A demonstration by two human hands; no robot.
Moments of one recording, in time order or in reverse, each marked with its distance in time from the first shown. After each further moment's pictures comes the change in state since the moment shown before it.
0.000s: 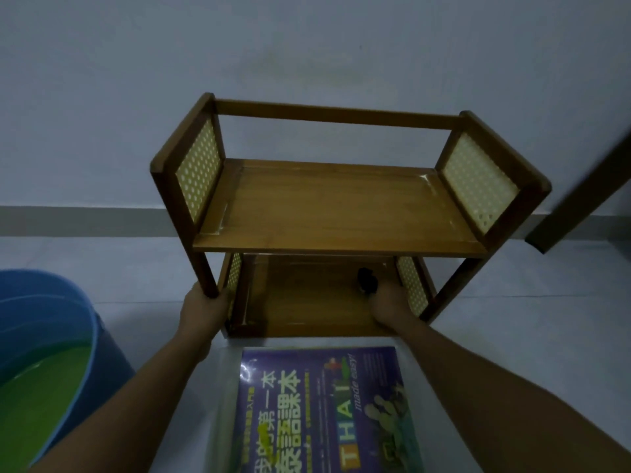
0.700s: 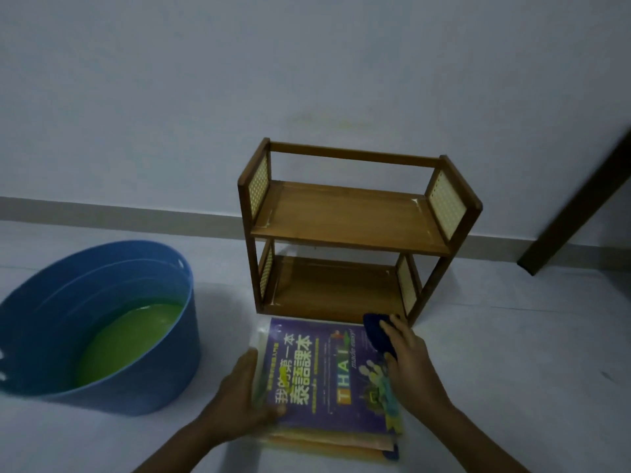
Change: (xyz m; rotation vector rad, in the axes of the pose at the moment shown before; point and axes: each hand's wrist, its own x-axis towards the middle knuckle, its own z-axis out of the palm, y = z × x) left_hand -0.185 -0.076 -0.054 0.489 -0.464 0.245; right_hand -0.229 0.016 -0.053 0.119 0.127 -0.327
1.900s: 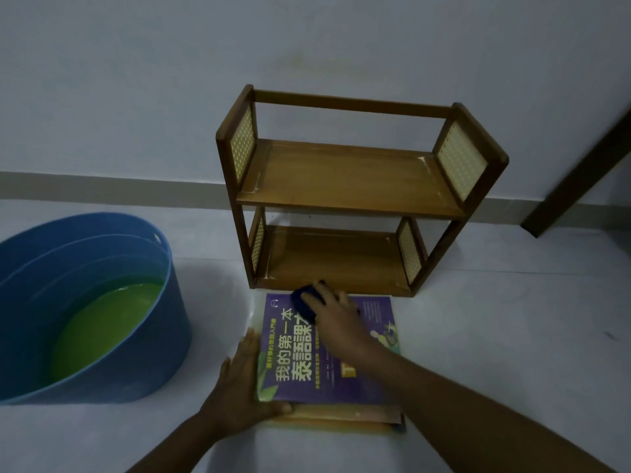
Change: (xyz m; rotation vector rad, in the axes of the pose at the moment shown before) left_hand 0.024 -0.050 0.032 0.202 -0.077 0.035; right_hand 0.059 -0.063 0.088 -0.271 -0.243 -0.228
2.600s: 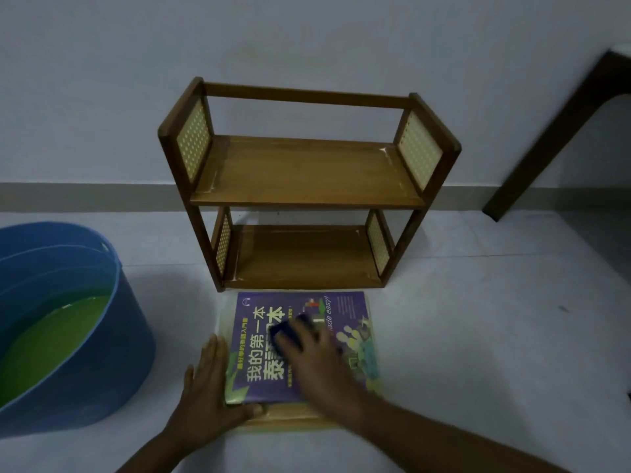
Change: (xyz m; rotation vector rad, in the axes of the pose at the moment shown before) left_hand 0.005 -0.003 0.000 0.081 -0.035 -0.089; right_hand -0.070 -0.009 0.026 0.025 0.043 -0.061
